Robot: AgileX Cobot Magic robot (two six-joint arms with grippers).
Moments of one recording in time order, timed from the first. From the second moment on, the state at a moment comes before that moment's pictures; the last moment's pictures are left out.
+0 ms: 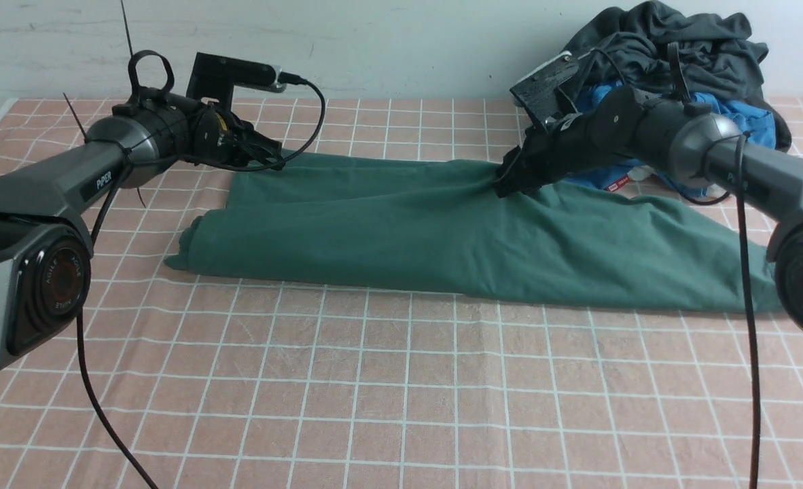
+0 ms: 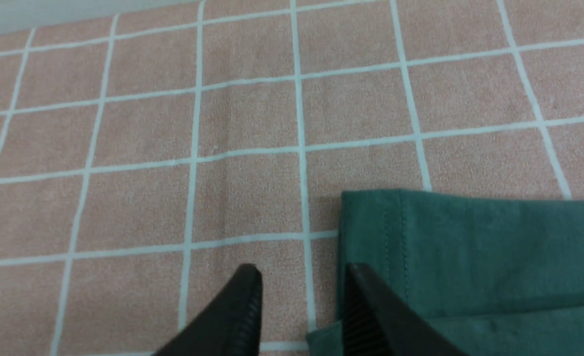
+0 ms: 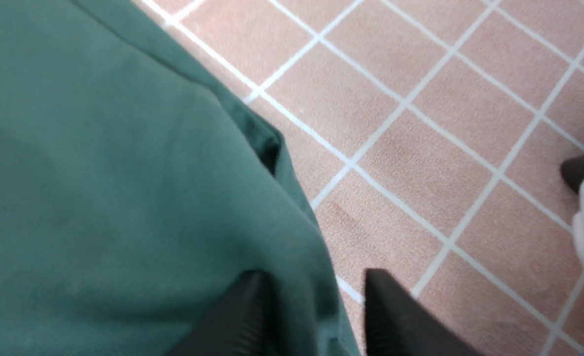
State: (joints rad) right arm 0.22 2.46 -2.10 0.40 0.58 -0.68; left arm -0.09 2.48 -2.08 0.22 0.34 -0.13
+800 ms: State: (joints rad) right arm 0.21 2.37 -2.10 0.33 0.78 -0.66; left arm -0.08 2.53 -2.21 0.18 0.40 -0.19
